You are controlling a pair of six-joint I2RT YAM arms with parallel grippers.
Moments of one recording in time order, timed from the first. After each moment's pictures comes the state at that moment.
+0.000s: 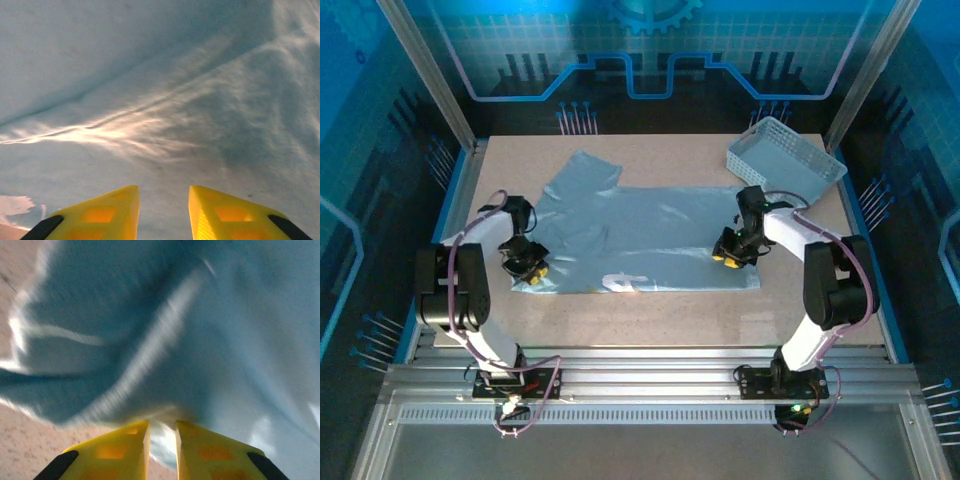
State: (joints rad) left arm 0.11 1.69 1.02 -0.96 0.11 -0.84; right arm 0.16 1.71 1.05 -0.76 -0.31 0.58
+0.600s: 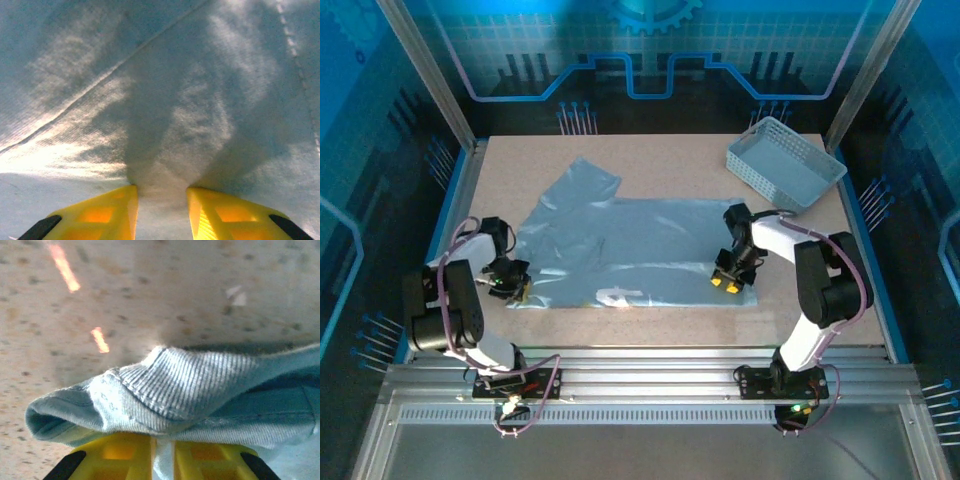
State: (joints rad) left arm 0.26 1.53 0.78 -0.87 0.10 -1.14; right arm 0.26 1.72 0.97 -0.90 -0.25 0.74
